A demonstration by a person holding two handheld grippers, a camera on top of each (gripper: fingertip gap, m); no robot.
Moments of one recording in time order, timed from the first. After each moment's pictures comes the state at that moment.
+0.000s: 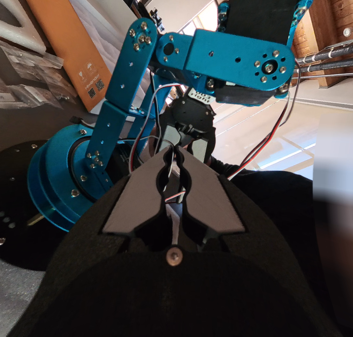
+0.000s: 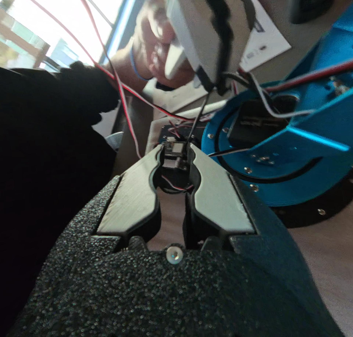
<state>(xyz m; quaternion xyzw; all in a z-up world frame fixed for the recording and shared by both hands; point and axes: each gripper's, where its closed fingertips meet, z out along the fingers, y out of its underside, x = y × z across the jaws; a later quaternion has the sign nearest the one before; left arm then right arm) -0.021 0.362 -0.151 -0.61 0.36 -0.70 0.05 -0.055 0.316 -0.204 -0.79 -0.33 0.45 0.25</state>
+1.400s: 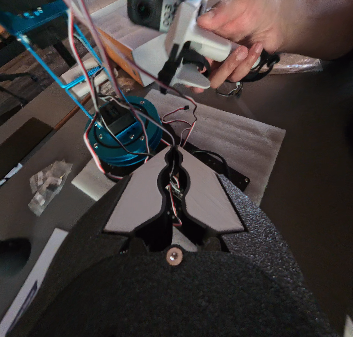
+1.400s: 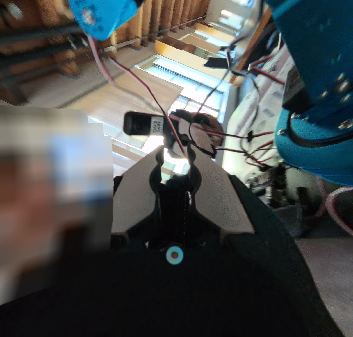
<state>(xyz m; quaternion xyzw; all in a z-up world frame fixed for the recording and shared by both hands) -0.092 0.295 -0.190 -0.56 0.66 -0.33 0.38 -0.060 0.298 -0.145 -0.63 -0.02 0.74 0.24</state>
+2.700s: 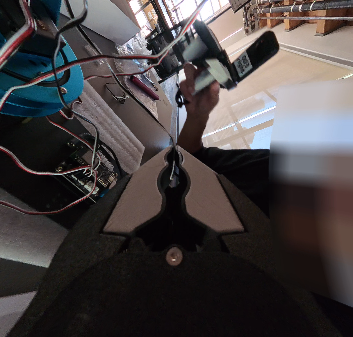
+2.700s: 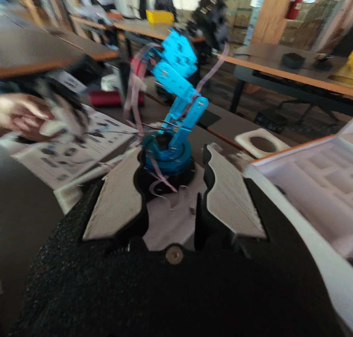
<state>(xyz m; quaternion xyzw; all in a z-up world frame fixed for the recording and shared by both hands) -0.125 0.283 -0.153 -0.60 0.43 -0.66 -0.09 0.029 0.256 -0.097 -0.79 -0.09 0.05 0.61</state>
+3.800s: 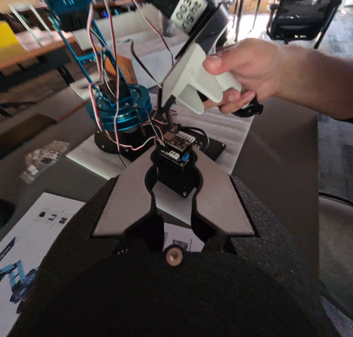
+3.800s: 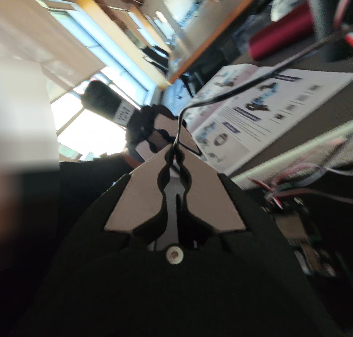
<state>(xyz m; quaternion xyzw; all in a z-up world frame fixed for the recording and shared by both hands) -0.186 0.284 -0.203 -0.52 0.62 -0.41 0.42 -0.187 0.298 -0.168 -0.74 -0.12 0.53 0.40</state>
